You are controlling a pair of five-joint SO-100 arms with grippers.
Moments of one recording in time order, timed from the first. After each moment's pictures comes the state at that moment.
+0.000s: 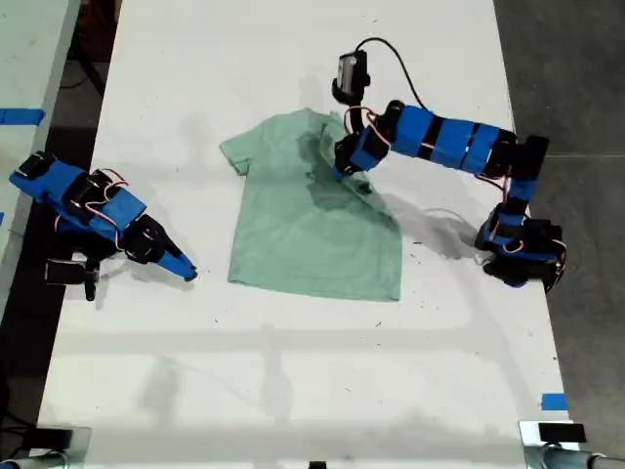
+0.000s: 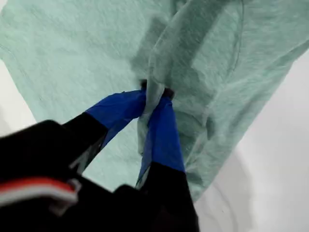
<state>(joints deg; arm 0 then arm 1) 20.2 205.0 186.3 58.4 29.4 25.3 77.8 67.3 74.8 -42.8</state>
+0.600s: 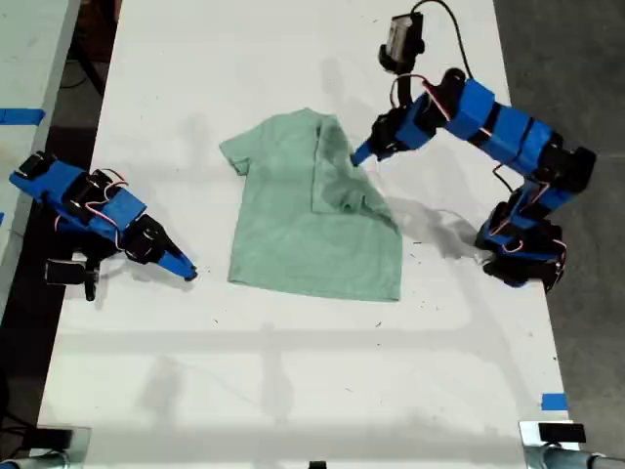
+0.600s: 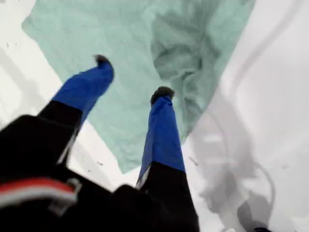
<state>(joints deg) 20.2 205.0 186.3 58.4 29.4 26.3 109.4 77.3 94.6 -38.0</state>
